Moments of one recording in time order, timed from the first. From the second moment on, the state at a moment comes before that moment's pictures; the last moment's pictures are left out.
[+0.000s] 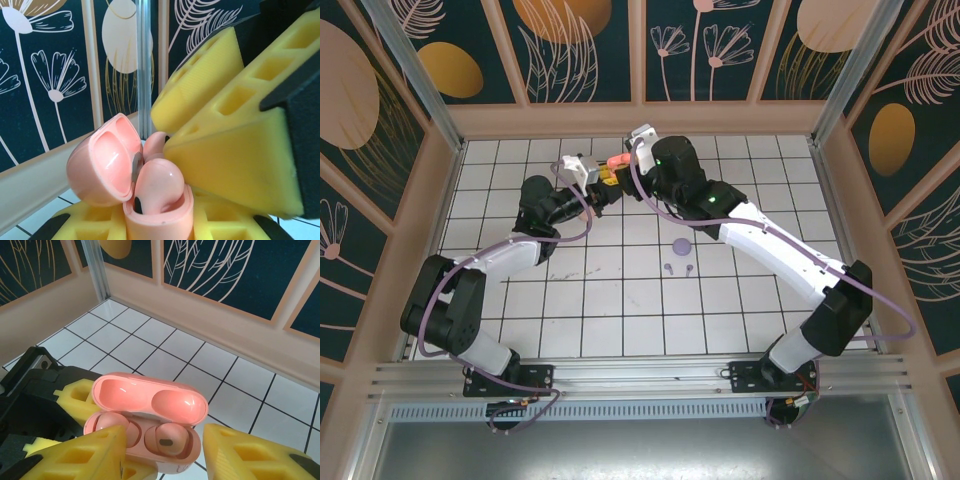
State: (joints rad) left arm -0.40 1.56 0.84 0.91 0.70 -0.14; right arm 0.81 1.54 1.49 -0.33 0.11 0.05
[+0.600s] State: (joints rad) left arm -0.41 1.57 0.85 0.93 0.69 -0.14; right arm 0.81 1.49 1.49 -0.37 0.10 0.06
